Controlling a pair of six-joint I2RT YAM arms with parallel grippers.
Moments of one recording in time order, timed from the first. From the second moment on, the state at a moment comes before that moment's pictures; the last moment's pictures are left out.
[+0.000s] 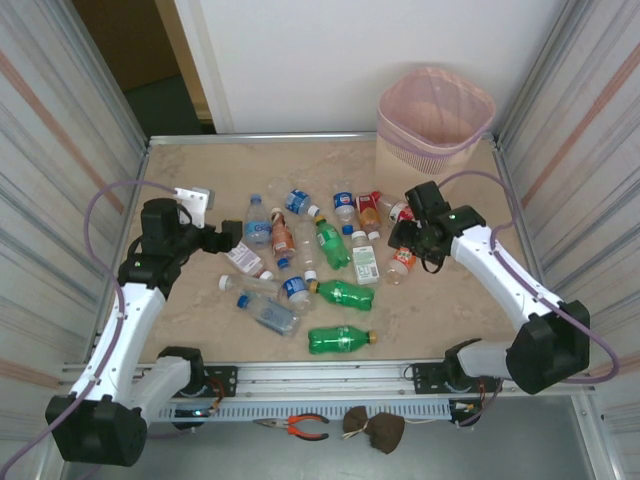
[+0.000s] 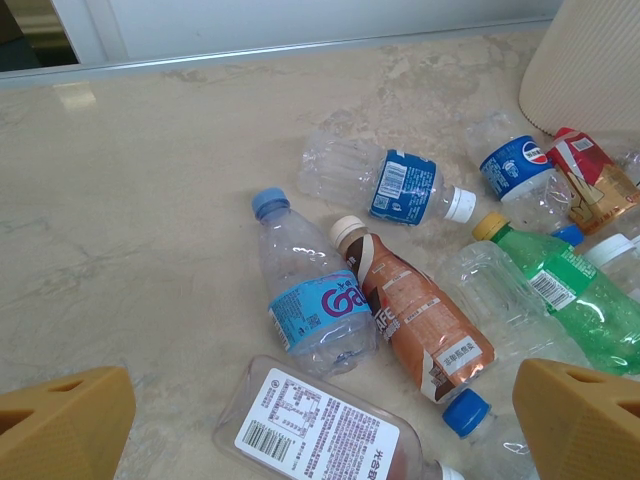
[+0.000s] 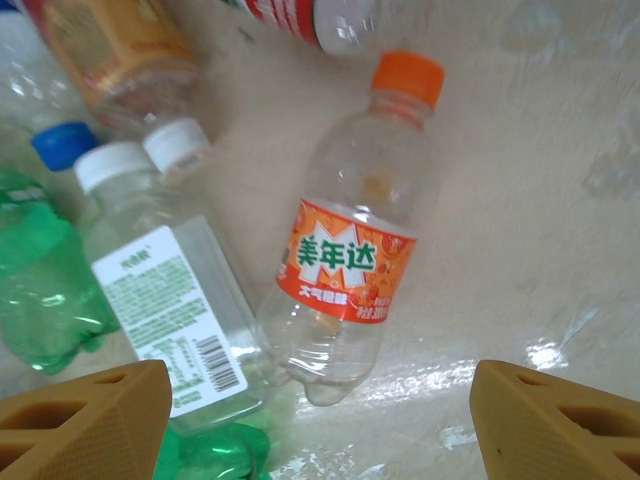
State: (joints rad) left arm -0.10 0.92 0.81 -0.45 0.24 0.05; right arm 0.39 1.29 1.05 -0.93 0.08 0.75
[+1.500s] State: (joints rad) left arm -0.11 0.92 0.81 -0.45 0.24 0.05; right arm 0.19 1.52 0.80 -0.47 -0.19 0.88
